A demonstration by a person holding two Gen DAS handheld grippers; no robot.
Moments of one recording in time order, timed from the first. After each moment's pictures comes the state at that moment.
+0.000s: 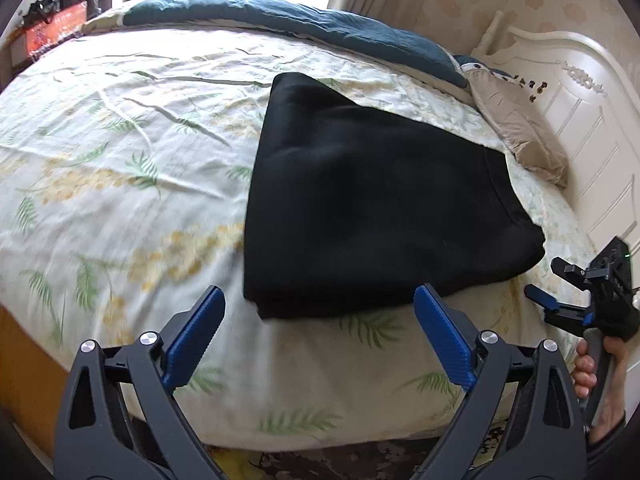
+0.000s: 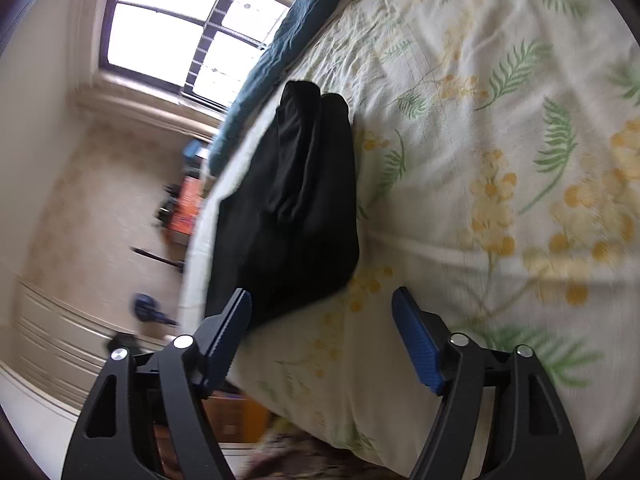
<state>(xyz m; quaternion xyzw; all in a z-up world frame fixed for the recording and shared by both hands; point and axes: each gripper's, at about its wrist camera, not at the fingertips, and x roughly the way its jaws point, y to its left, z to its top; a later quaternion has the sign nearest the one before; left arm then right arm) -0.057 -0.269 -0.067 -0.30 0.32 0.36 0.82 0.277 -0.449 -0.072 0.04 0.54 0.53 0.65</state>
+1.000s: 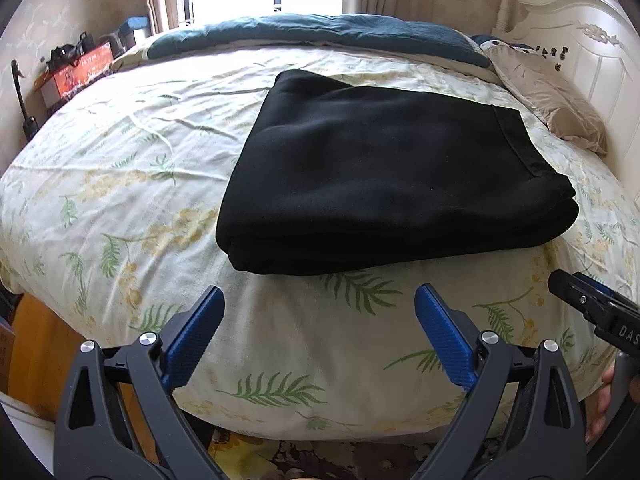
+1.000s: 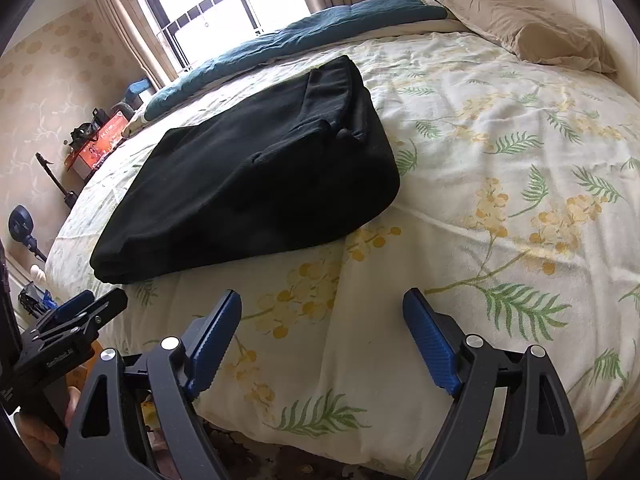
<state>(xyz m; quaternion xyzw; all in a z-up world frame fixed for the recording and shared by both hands) -0.030 -0.310 -0.076 -0.21 0.35 0.44 0.80 0.184 -0.437 -0.071 -0.17 0.40 0.46 0.78</state>
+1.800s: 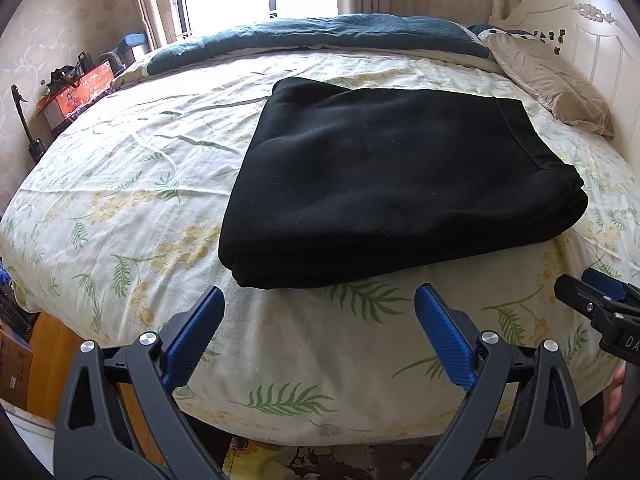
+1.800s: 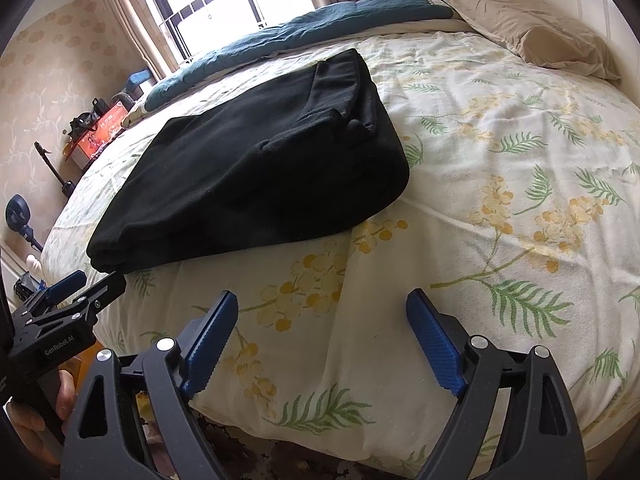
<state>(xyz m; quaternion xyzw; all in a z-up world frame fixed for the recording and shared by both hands) -0.023 -0.313 -0.071 -0.18 0.37 0.46 0.79 0.177 -0.435 -0.075 -0.19 0.39 0.46 0.77</state>
